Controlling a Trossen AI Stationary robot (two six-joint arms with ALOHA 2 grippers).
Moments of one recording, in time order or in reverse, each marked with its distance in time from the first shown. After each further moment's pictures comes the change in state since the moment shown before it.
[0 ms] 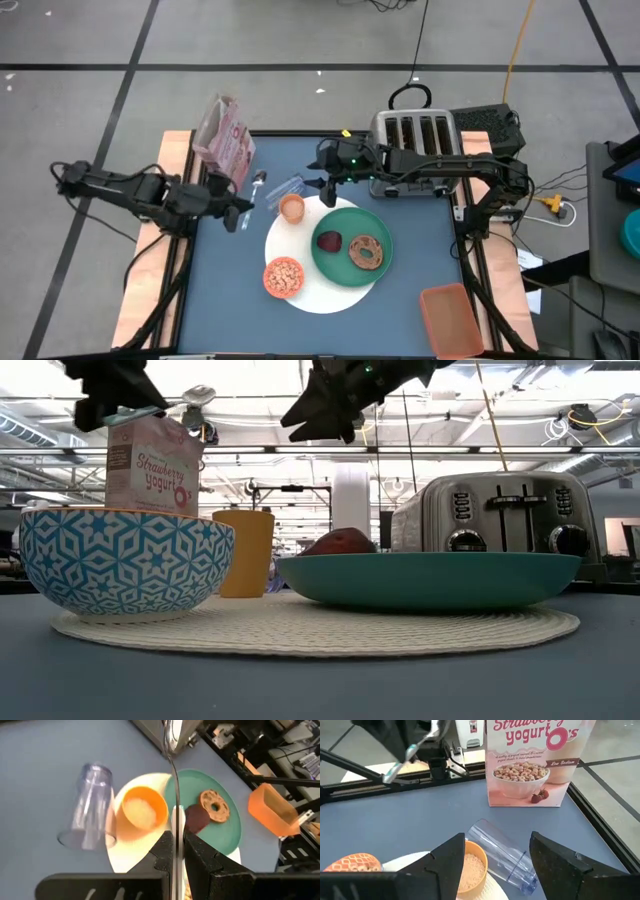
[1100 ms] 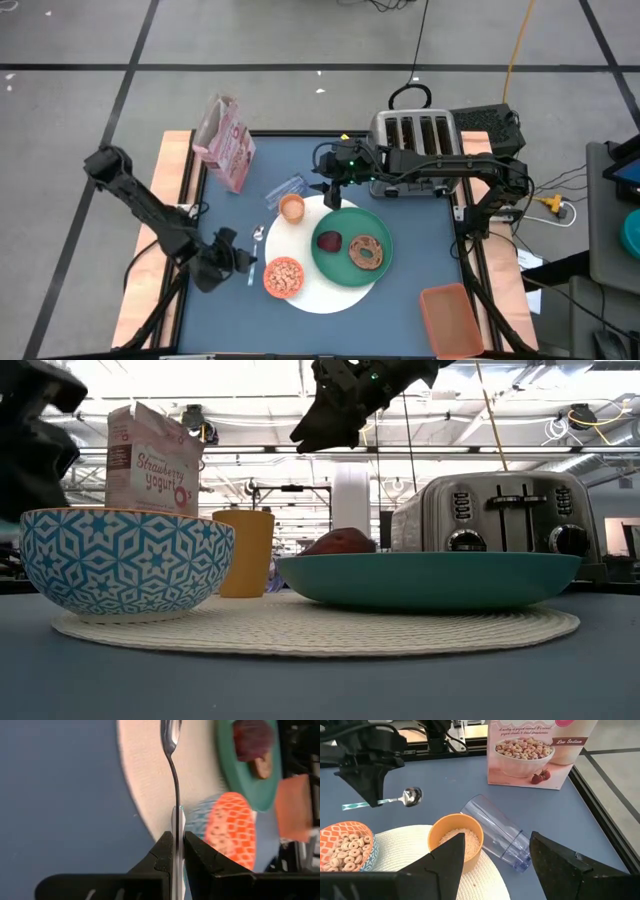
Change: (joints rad) left arm -0.592 0.394 -0.358 0.402 -0.260 -1.063; right arm 0.000 0.000 0.000 -0.104 0.000 -0.081
